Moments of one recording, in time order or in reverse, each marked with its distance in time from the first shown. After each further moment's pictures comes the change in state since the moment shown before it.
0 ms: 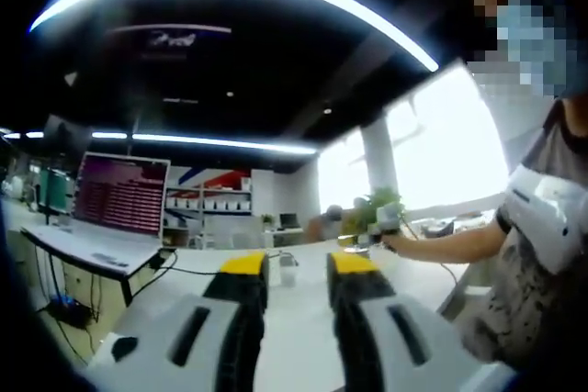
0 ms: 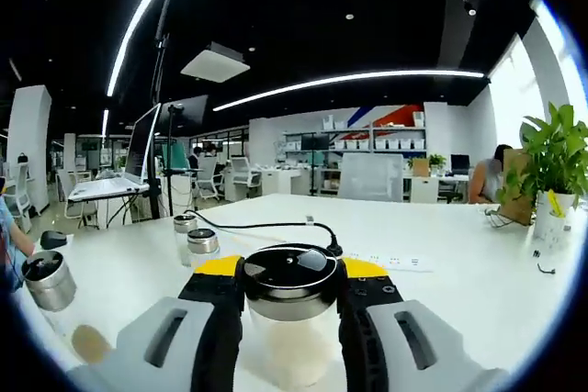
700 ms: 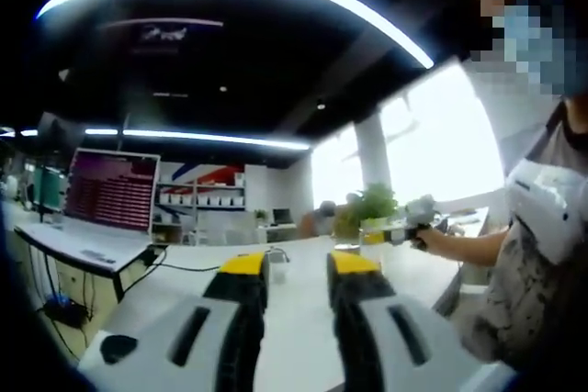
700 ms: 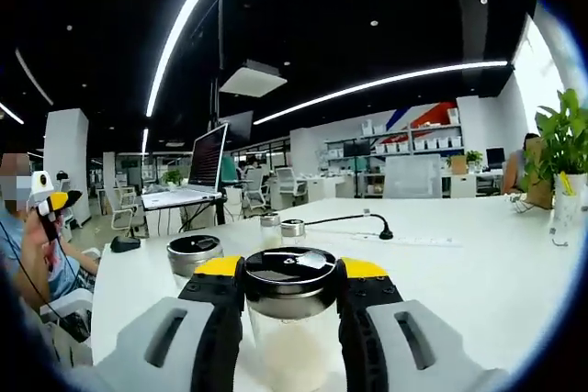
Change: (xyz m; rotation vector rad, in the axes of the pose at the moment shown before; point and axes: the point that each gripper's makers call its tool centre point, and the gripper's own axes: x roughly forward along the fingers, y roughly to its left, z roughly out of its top) left arm 0.007 -0.015 -0.005 -0.001 0.019 -0.032; right arm -0.092 0.068 -0.010 0.034 -0.031 0.187
